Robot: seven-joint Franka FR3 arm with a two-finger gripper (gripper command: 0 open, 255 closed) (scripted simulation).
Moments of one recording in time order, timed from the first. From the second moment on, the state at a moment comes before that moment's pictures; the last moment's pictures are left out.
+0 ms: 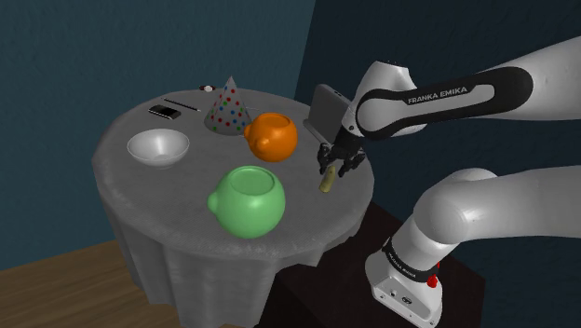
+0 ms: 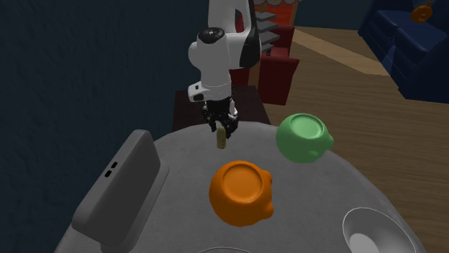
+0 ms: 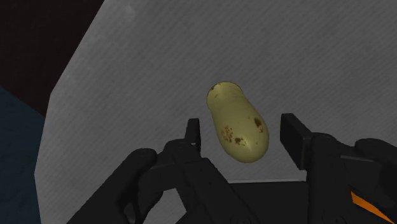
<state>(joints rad) -0.22 -0.76 0.12 -3.01 0.19 2.31 0.46</state>
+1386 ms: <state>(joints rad) -0.23 -0.86 0.11 -2.90 0.17 2.11 0.48</state>
